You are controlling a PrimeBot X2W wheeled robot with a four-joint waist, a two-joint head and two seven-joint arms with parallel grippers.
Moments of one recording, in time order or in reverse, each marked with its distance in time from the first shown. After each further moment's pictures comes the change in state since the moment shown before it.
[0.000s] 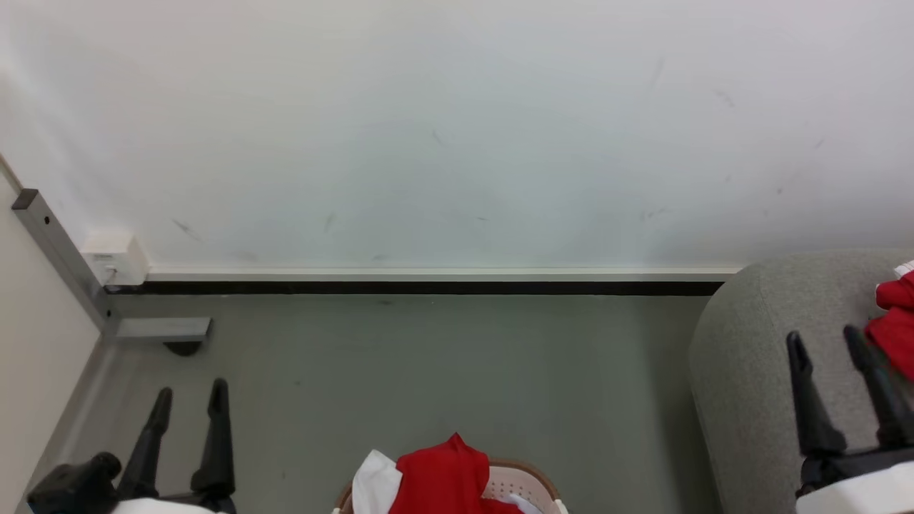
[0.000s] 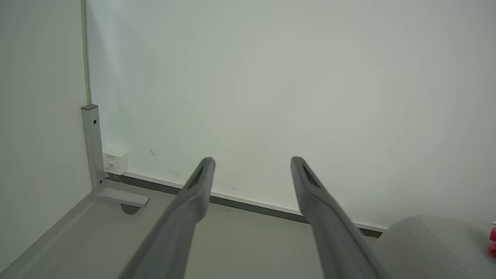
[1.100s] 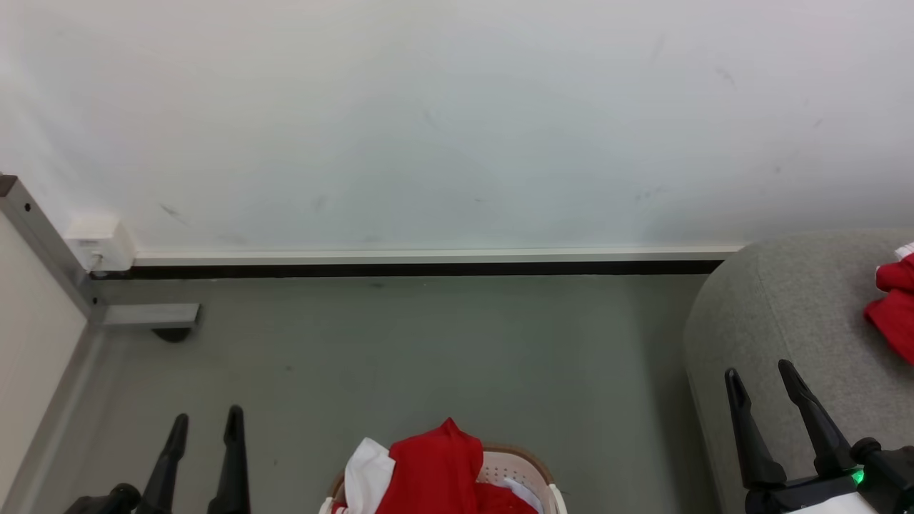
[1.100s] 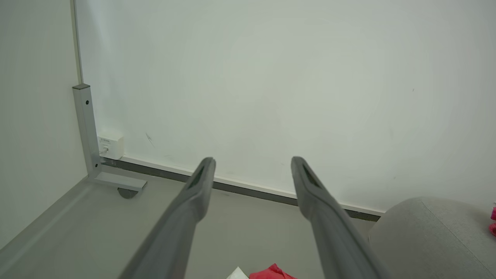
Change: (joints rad) left arm 0.071 -0.197 0.155 0.060 0.207 -0.172 0.000; right arm 0.049 0.076 0.110 0.072 -0.049 0.000 -0.119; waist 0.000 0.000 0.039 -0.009
